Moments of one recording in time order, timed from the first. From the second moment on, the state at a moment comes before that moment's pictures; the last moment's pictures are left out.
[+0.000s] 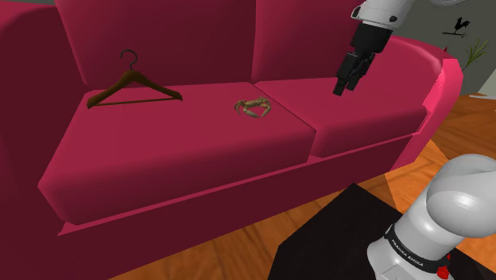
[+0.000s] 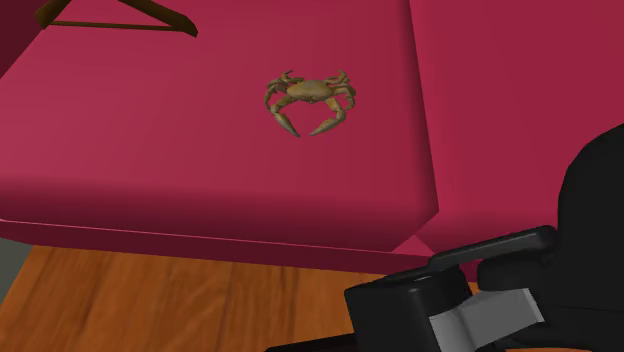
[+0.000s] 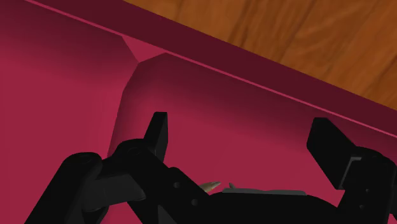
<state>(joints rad) 0.00 -0.81 0.04 -2.35 0.07 1.64 -0.09</state>
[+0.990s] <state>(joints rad) -0.07 -0.42 0.23 -2.24 0.12 1.99 0.28</state>
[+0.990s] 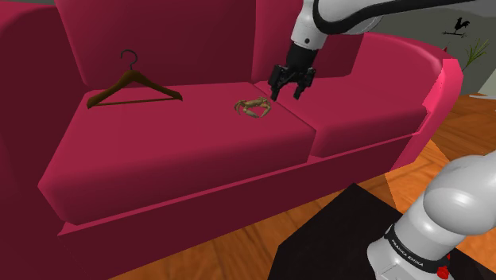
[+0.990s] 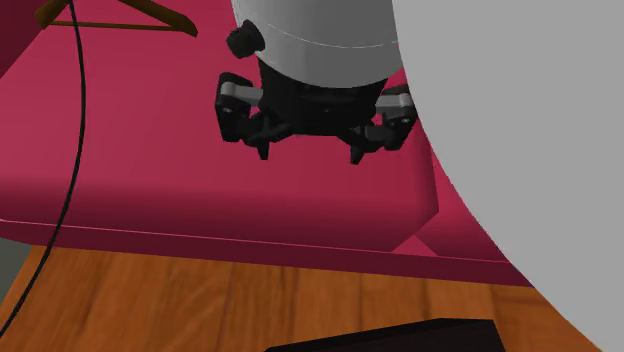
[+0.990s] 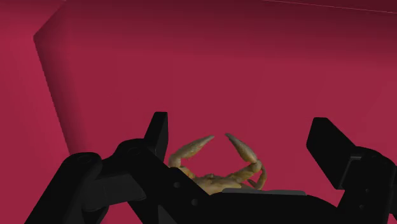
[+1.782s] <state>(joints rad) -0.11 0.03 0.32 -1.92 -0.03 2.17 0.65</state>
